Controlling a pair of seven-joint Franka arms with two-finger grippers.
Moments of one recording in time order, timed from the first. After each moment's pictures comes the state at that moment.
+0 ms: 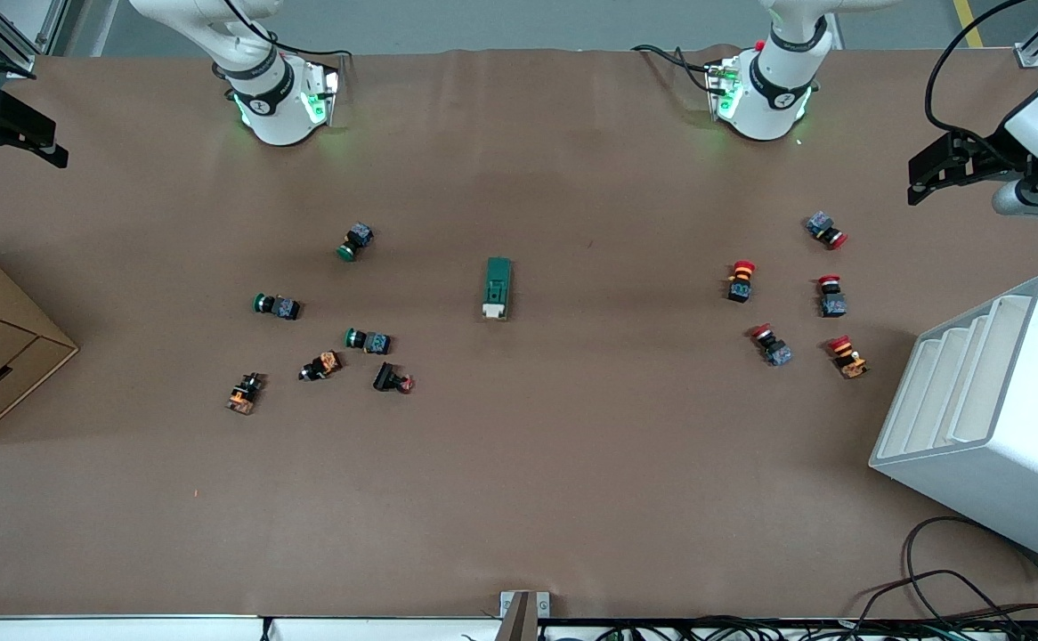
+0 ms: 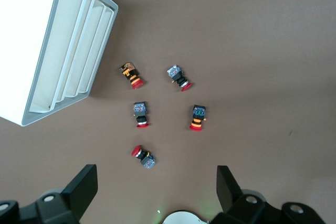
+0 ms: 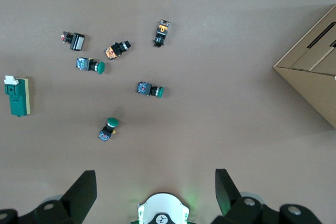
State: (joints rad) left arm 0.02 -0.02 -0.13 -1.51 0.03 1.44 0.04; right arm 0.02 -0.09 -0.06 -1.50 0.01 1.30 -0.07
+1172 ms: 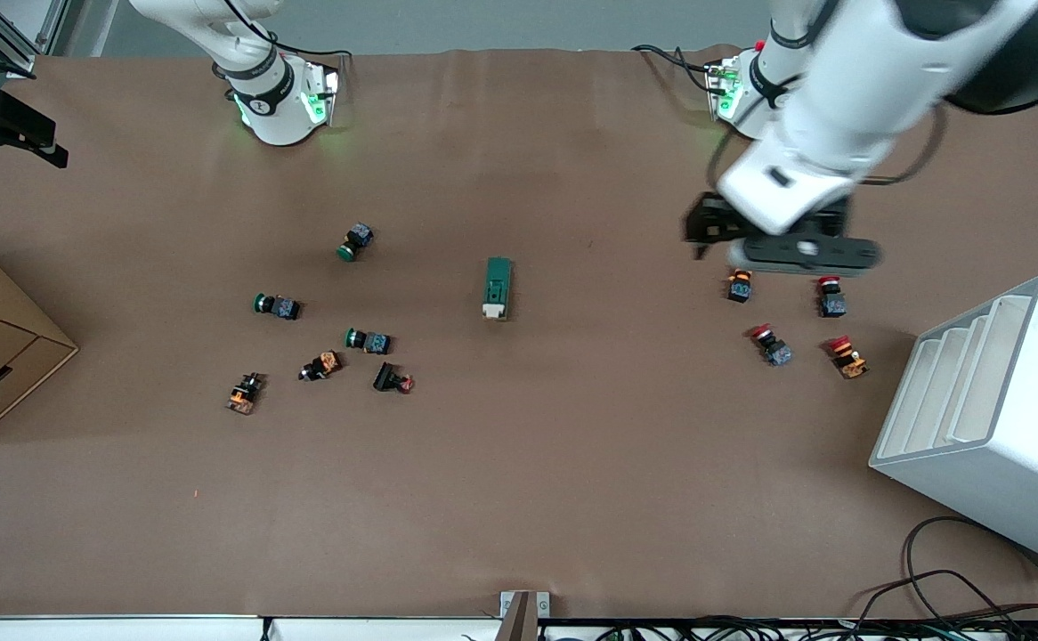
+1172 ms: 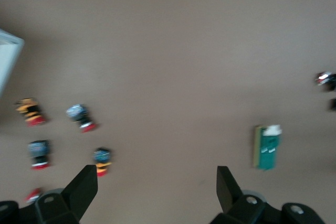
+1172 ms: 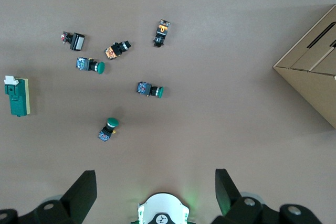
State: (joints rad) left arm -0.32 0.21 -0.22 -1.40 0.03 1.69 -0.49; right arm 0.02 -0.09 -0.06 -1.50 0.01 1.30 -0.07
